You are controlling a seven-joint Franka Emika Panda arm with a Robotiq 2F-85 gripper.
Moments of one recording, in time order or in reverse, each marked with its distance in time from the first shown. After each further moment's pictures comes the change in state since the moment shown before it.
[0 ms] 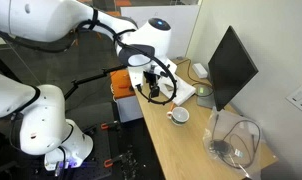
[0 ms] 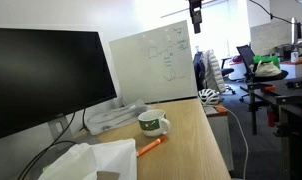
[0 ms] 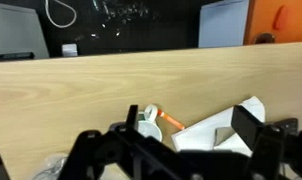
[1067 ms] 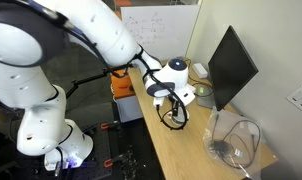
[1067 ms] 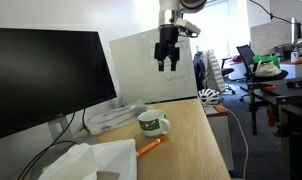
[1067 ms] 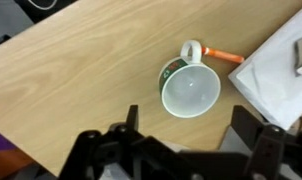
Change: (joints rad) arm -0.092 0.507 -0.012 0.119 -0.068 0.562 0.311
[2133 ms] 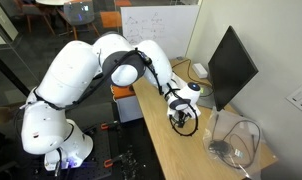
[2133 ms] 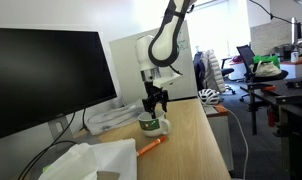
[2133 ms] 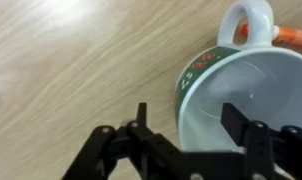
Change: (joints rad) arm 0.149 0.637 -0.154 0.514 -0.025 -0.091 0.160
